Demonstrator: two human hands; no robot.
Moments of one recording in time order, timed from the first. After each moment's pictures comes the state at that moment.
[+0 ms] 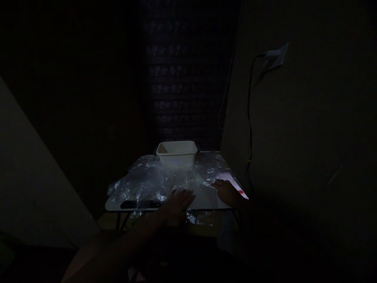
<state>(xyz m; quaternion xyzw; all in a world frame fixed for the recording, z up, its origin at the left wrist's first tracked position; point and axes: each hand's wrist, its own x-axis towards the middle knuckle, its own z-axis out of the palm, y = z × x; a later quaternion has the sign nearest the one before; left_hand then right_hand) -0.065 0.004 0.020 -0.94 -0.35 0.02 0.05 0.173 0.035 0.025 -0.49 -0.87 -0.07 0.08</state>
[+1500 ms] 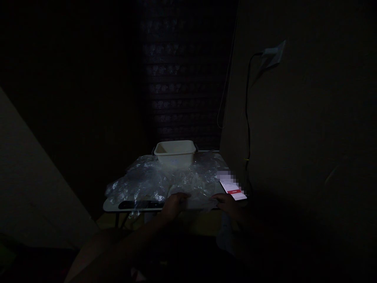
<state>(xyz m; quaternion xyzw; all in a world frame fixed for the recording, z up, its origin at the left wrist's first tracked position) -0.052 0.013 0.007 -0.81 -0.49 -0.25 -0.20 0.171 0.006 -0.002 -0.50 -0.74 0.28 0.35</state>
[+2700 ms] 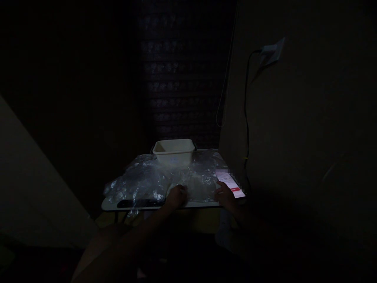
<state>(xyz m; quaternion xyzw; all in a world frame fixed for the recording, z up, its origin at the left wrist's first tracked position) -0.035 0.035 0.006 -0.70 -0.64 -0.21 -0.23 0.166 0.019 -0.007 -0.63 -0.56 0.34 0.42</state>
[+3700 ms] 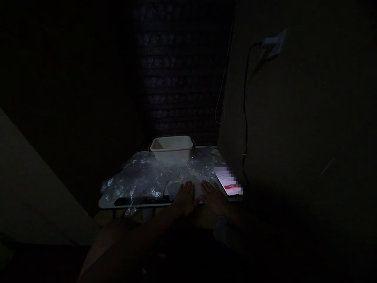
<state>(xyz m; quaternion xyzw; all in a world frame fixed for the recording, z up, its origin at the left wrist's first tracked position) -0.004 0.018 -0.013 -0.87 -0.48 -0.04 0.08 0.148 0.015 -0.020 -0.50 -0.86 -0.07 0.13</state>
